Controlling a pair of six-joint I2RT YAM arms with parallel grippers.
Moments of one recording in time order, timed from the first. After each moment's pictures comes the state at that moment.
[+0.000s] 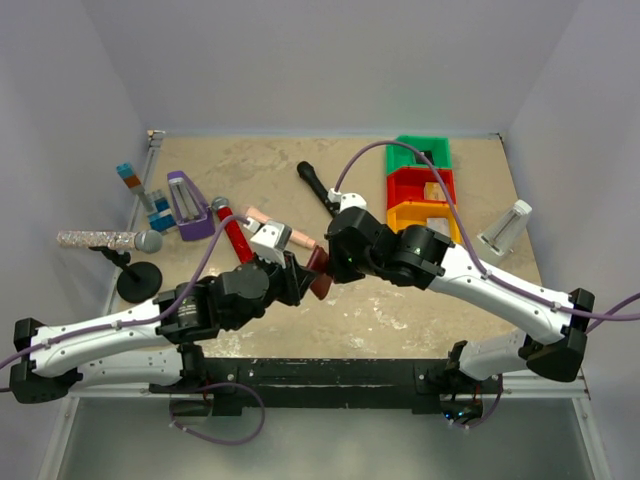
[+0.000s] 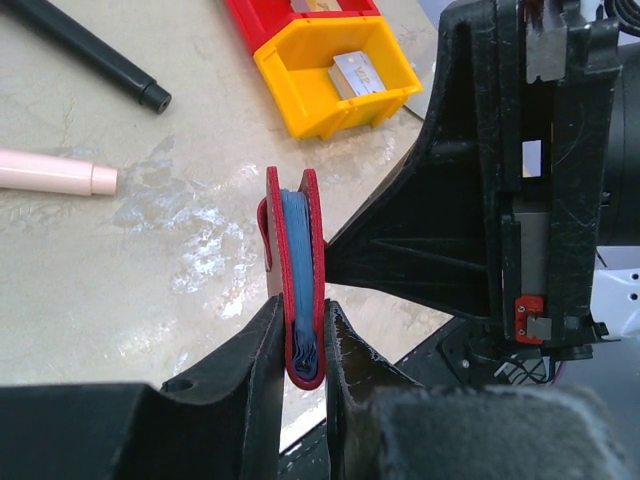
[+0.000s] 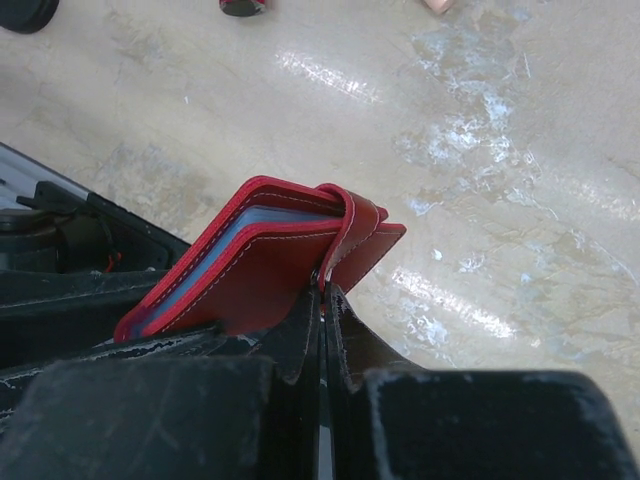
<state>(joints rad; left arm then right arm) -1.28 0.88 0.90 -0.37 -0.54 -0.64 1.08 1.34 1.43 -0.93 0.27 0.71</state>
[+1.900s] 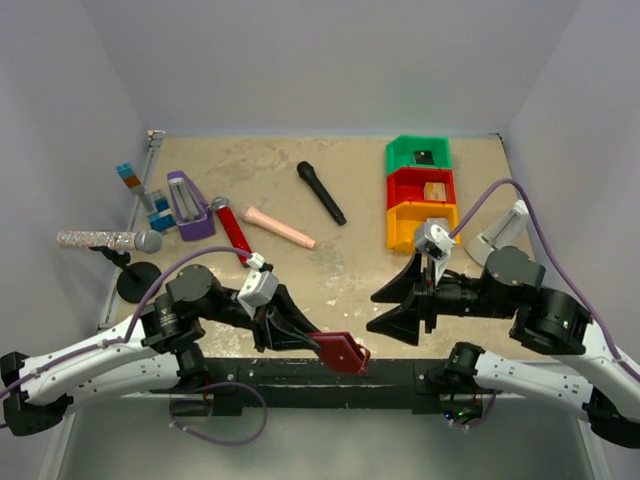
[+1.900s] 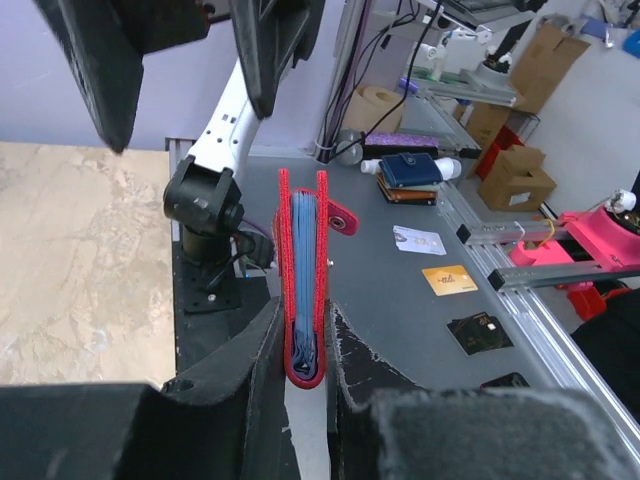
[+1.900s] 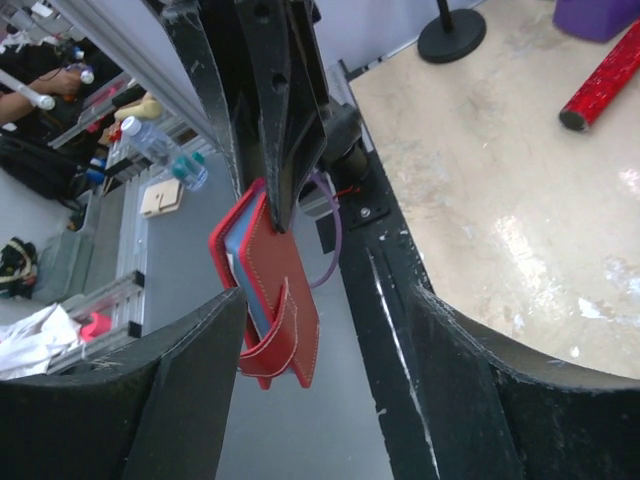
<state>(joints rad) -1.11 0.66 0.68 0.09 0.69 -0.33 1.03 0.65 1.11 -0.64 -0.36 0.41</state>
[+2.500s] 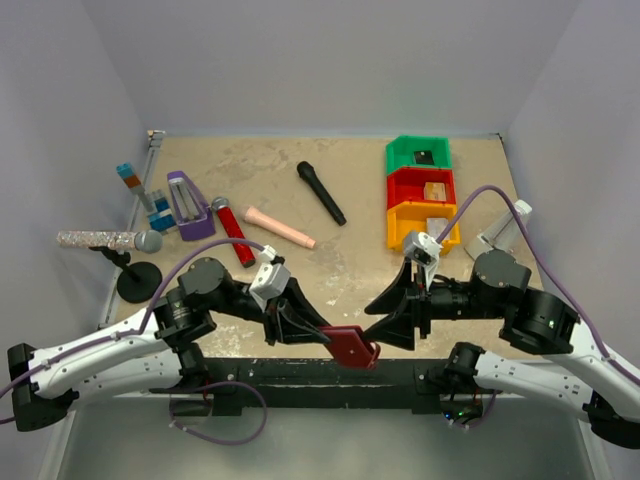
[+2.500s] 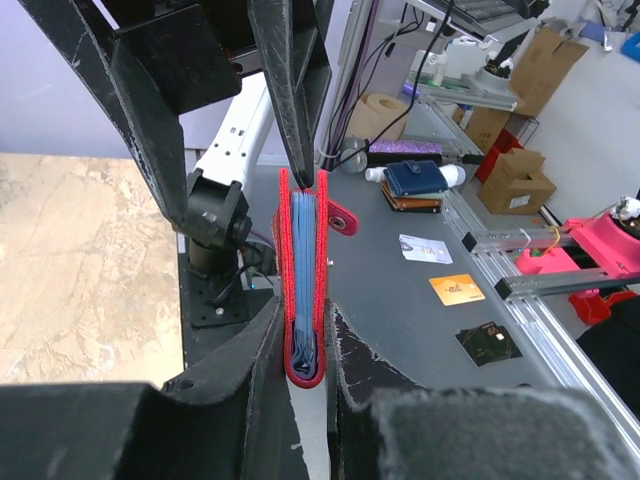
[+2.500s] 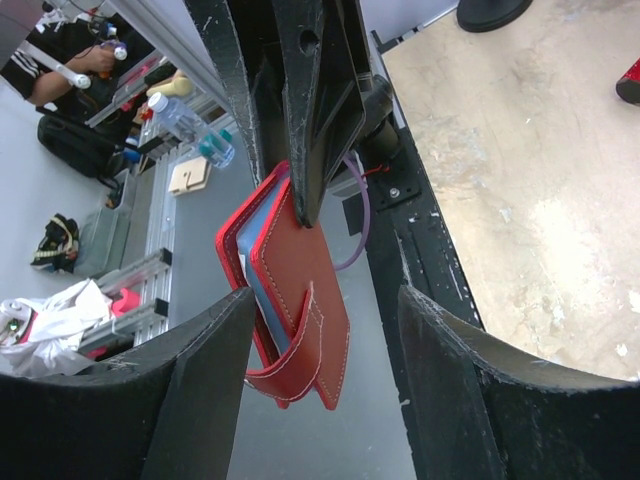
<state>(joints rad) -1.09 0.76 0.72 0.17 0.73 -0.34 1.03 0.63 1.02 -0.57 -0.45 0.46</state>
